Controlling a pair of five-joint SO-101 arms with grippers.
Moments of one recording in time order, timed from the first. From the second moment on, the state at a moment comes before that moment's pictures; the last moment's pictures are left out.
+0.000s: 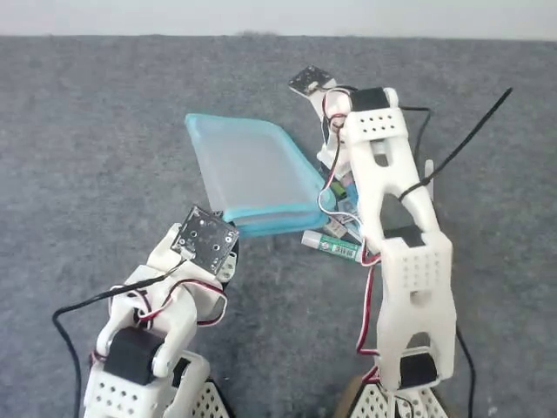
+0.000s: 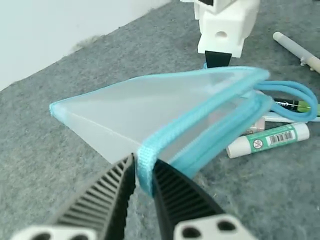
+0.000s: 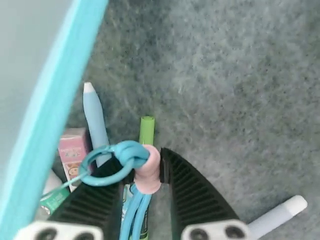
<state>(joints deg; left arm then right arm) 12.1 -88.6 70.5 64.1 -11.2 -14.8 44.5 -44.4 89.4 30.5</state>
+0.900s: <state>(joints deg) 1.3 -89.6 83.8 50.9 -10.2 -13.8 12.1 -18.3 100.0 26.1</state>
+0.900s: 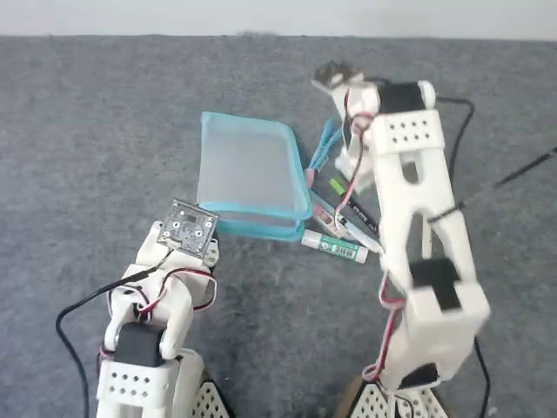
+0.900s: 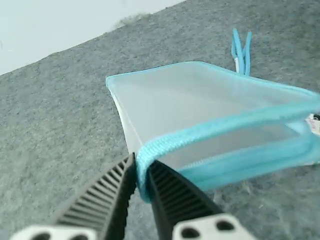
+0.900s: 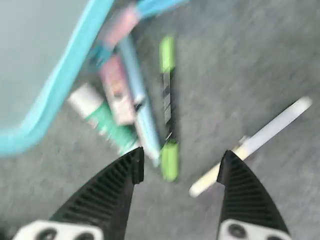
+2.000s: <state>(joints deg) -4.6 -89.6 88.1 44.5 -0.2 -4.0 10.9 25.1 66.3 25.6</state>
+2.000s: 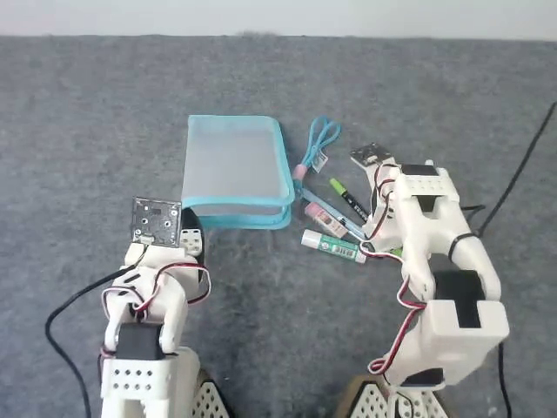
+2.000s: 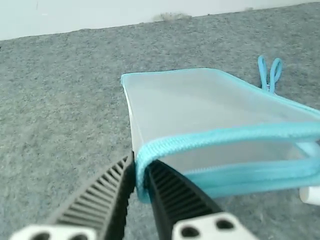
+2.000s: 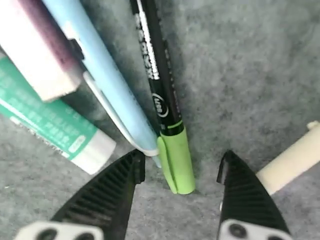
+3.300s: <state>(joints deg) -4.6 -89.6 88.1 44.5 -0.2 -13.5 -26.5 24.3 95.8 27.6</state>
